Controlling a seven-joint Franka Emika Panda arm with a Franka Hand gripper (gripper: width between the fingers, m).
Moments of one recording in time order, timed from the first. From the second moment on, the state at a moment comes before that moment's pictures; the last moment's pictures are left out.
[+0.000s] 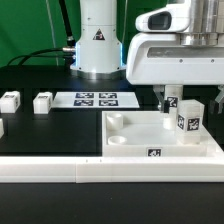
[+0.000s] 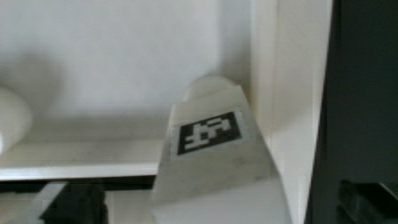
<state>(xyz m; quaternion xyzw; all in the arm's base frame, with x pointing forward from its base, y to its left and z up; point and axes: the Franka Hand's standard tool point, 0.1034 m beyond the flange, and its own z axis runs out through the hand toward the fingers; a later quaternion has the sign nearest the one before) 0.597 0.119 0.077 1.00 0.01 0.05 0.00</state>
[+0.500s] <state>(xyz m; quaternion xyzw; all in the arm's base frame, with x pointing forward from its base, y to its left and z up) 0.597 0.118 0.077 1.00 0.06 0.05 0.01</state>
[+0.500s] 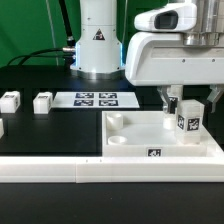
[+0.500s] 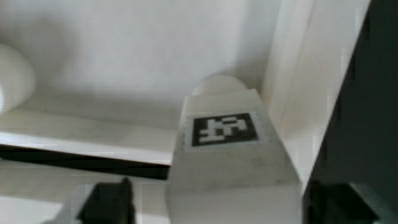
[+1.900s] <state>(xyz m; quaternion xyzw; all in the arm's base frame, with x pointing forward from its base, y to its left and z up) 0.596 0.118 0.076 0.87 -0.48 0.05 -0.03</state>
